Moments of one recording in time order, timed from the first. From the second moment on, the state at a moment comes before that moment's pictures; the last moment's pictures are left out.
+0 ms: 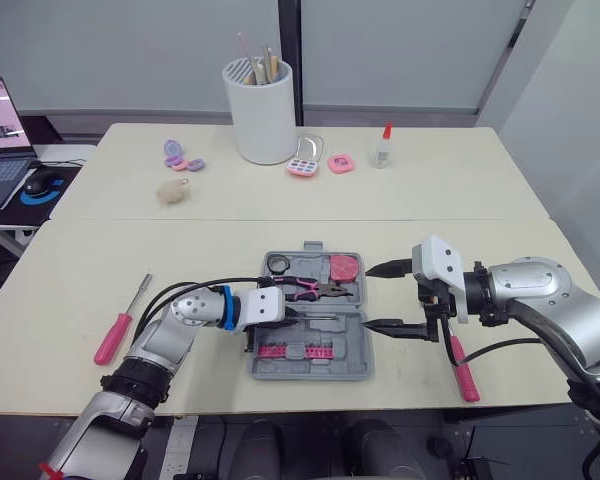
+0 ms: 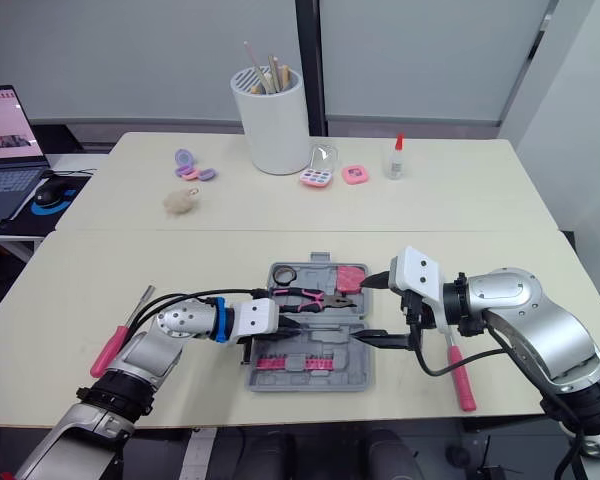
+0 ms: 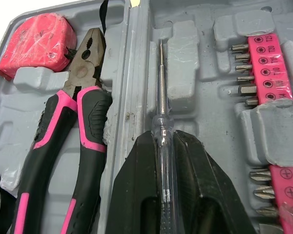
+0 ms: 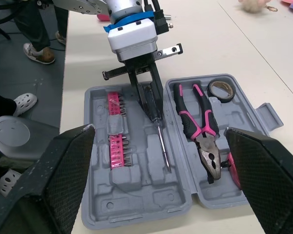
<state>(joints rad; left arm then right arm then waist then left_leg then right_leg) -0.43 0.59 -0.31 0.35 0.08 -0.24 -1.12 -0.40 -0.80 0.18 -0.46 0.47 0.64 1.02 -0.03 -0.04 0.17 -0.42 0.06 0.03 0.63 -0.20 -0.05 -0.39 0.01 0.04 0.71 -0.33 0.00</state>
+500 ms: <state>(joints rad) -0.42 0.58 -0.30 0.26 0.01 -0.20 -1.14 -0.40 -0.80 0.18 -0.46 0.47 0.64 1.02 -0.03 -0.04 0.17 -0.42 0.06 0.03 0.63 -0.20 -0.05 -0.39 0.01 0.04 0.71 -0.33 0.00</state>
